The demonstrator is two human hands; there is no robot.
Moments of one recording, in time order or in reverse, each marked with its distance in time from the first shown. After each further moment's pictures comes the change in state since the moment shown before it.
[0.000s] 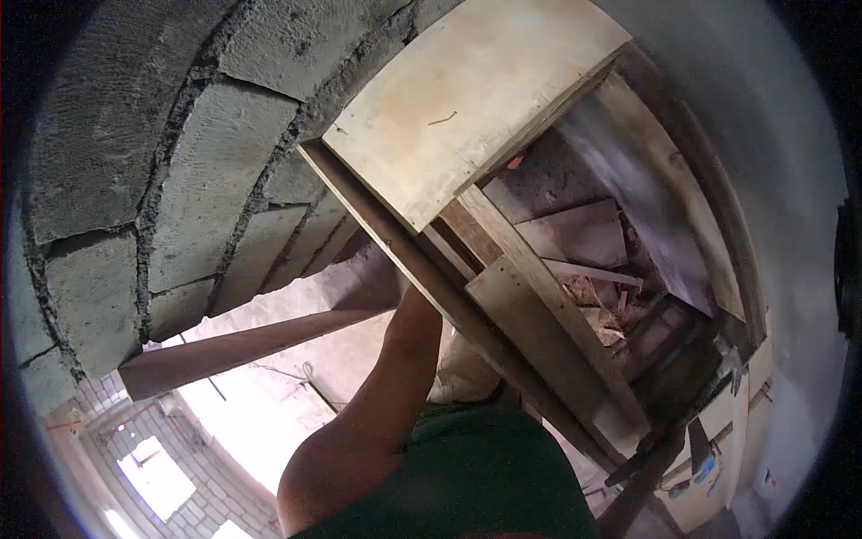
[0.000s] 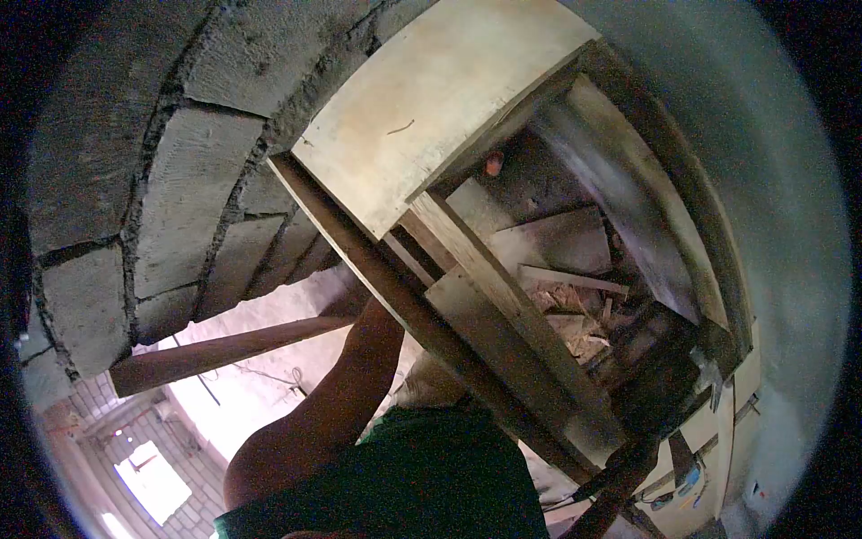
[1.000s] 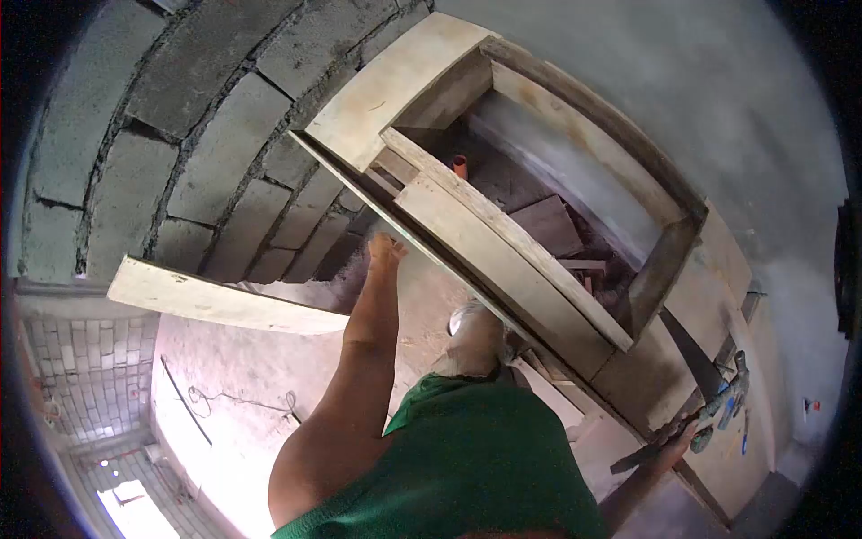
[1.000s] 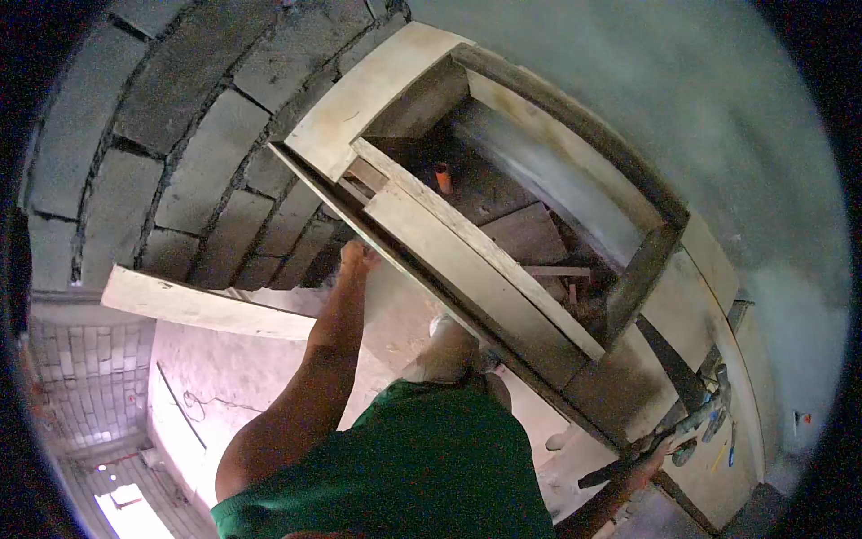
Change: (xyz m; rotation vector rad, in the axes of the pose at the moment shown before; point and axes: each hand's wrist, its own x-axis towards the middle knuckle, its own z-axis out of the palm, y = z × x) left_hand -0.099 -0.006 -0.075 0.008 -0.099 -0.105; right_hand 0.037 0.153 -0.335 0.172 0.142 -0.512
